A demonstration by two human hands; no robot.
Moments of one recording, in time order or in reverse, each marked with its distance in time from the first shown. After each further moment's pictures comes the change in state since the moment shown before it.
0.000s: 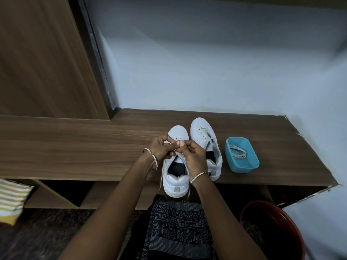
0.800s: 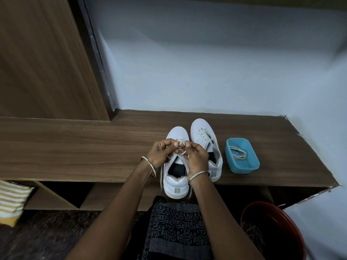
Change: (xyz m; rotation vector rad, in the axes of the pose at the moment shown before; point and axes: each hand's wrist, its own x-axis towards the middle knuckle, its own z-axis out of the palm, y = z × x) left_hand -0.013 -0.006 -0.002 0.078 -0.081 0.157; right_hand 0.009 0.004 0.005 0.176 0.216 0.122
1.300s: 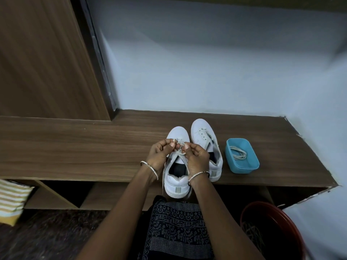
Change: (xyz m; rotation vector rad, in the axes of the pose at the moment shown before) left_hand -0.013 -0.004 0.008 -0.359 0.117 -0.014; right_hand -0.007 0.001 -0.006 -0.169 -0.031 -0.122
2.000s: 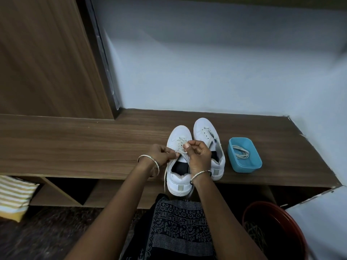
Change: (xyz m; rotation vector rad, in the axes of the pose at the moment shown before) left_hand -0.005 0.017 -0.010 0.538 0.140 -0.287; right_hand -0.003 -0.004 0.000 -0.048 -0.015 -0.064
